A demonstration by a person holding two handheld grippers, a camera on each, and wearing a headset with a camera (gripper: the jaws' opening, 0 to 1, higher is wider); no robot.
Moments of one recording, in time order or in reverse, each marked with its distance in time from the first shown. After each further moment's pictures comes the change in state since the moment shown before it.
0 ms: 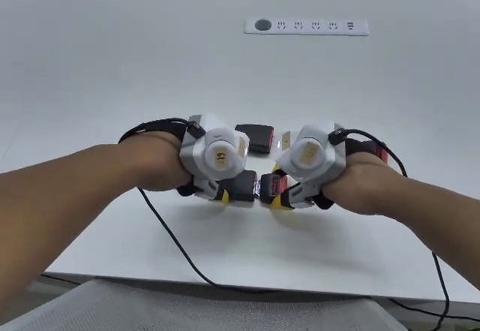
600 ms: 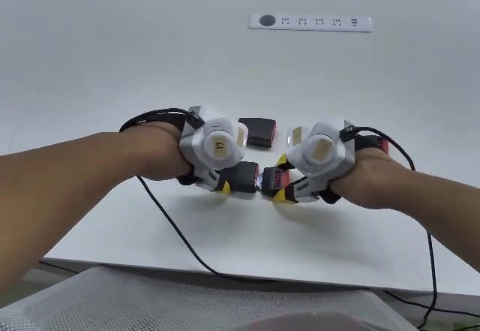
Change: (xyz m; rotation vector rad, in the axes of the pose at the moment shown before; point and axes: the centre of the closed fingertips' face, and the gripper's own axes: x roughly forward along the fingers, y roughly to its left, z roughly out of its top) left arm -0.001 0.000 0.000 -0.005 -0.016 0.014; right arm -0.002 0.002 -0.003 -0.022 -0.046 -0.007
